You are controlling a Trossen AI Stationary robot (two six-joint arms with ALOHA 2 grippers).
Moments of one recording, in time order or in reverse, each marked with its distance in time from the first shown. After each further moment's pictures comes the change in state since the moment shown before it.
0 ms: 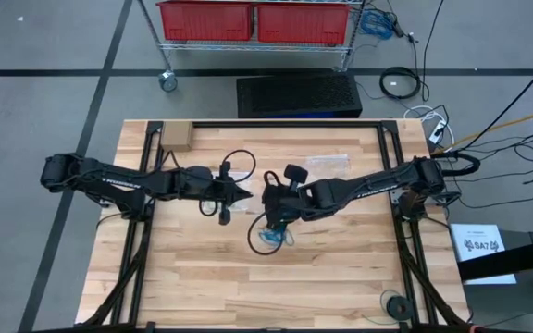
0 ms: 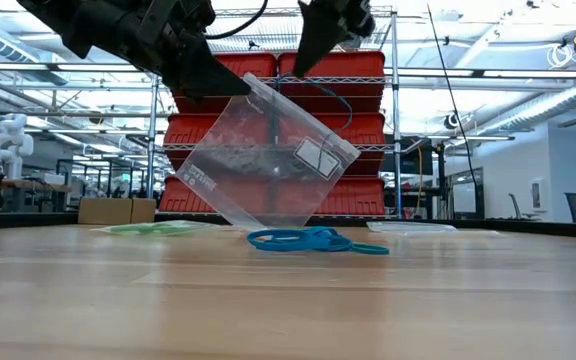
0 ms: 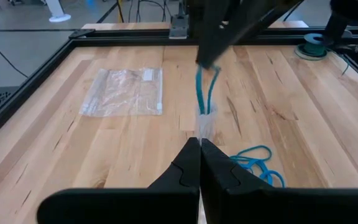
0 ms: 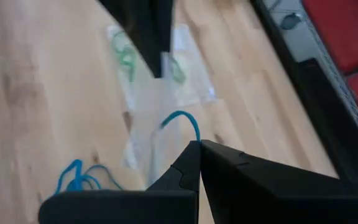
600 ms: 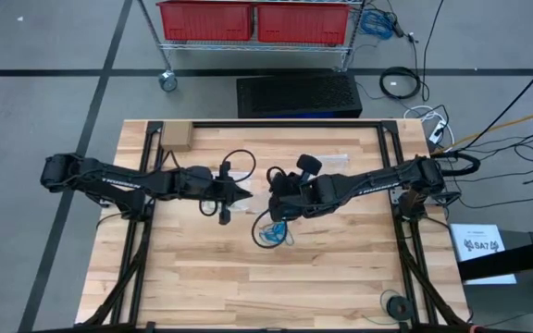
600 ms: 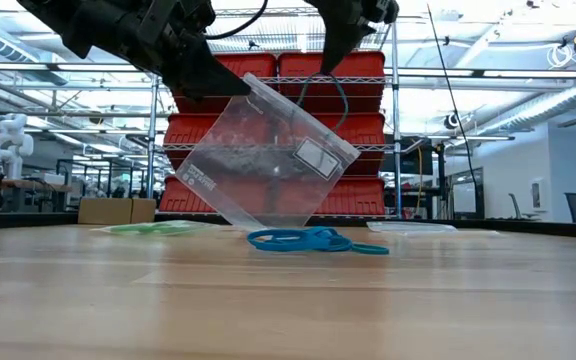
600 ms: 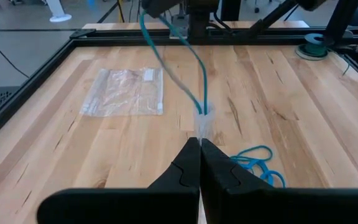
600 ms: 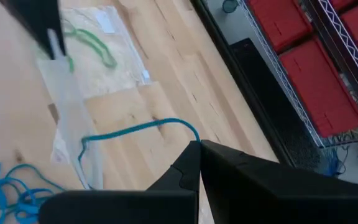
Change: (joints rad) left arm 0.000 0.000 0.000 -0.001 0.000 0.000; right arm -0.011 -0.003 0.071 -0.254 0.194 0.156
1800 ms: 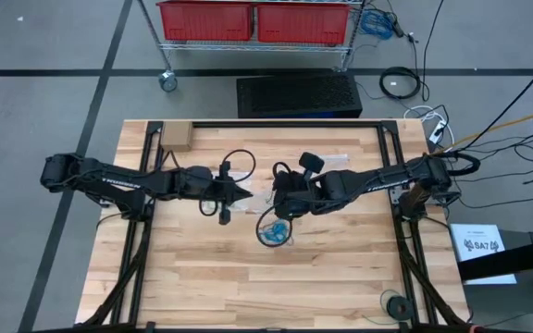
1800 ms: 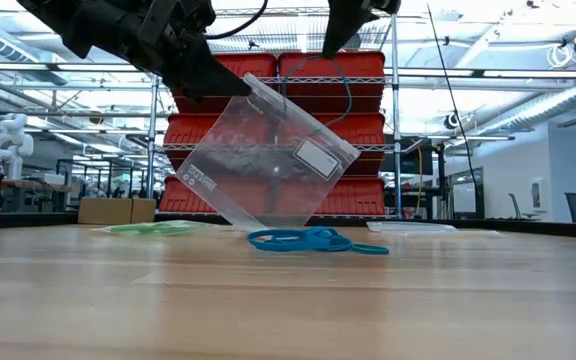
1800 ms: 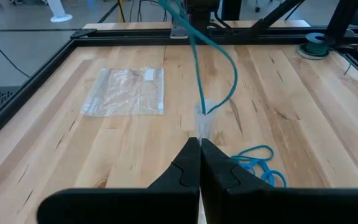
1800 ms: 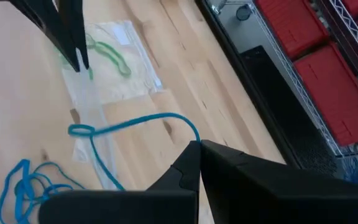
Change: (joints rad) left arm 0.003 0.000 0.000 0.000 -0.003 0.002; right arm 0.015 -0.053 0.002 0.014 -0.049 -0.033
